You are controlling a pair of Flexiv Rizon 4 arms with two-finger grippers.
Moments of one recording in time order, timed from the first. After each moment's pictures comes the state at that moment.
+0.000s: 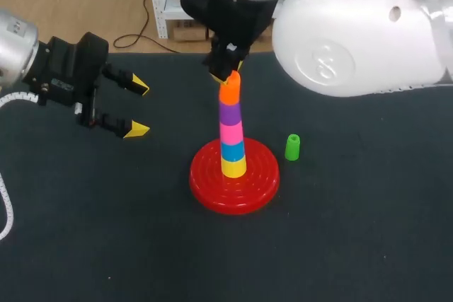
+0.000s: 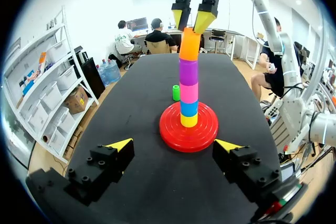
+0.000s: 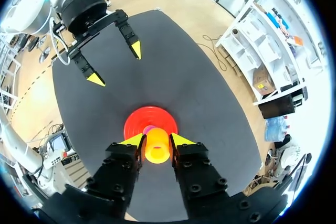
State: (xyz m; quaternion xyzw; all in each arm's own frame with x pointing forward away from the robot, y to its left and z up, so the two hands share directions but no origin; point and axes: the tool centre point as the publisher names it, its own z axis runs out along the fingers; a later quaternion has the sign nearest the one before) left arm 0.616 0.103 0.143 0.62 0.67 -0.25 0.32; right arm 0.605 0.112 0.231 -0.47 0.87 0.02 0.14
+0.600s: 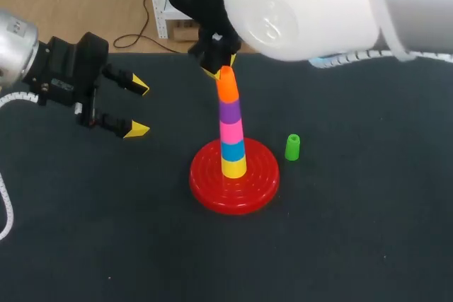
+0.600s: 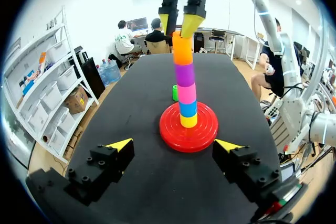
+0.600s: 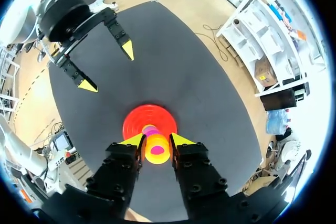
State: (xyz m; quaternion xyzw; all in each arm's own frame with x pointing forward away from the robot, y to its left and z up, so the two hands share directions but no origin) left arm 0.616 0.103 0.143 0.62 0.67 -0.25 0.32; right arm 0.623 0.121 0.225 -0.45 0.89 0.01 0.09
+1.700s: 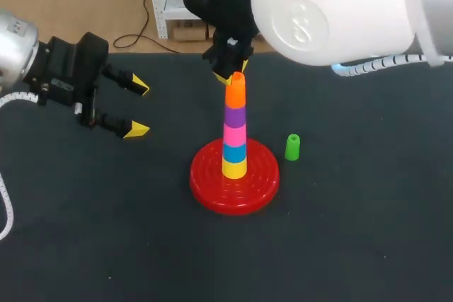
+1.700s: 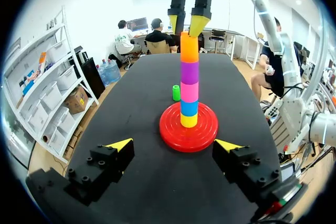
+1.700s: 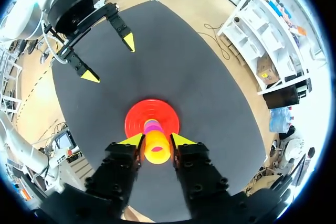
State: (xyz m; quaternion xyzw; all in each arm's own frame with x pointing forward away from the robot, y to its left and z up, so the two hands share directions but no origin) left arm 0.616 0.103 0.143 0.62 0.67 -0.25 0.32; right arm 0.611 0.103 0.224 -0.45 0.89 0.03 0.09
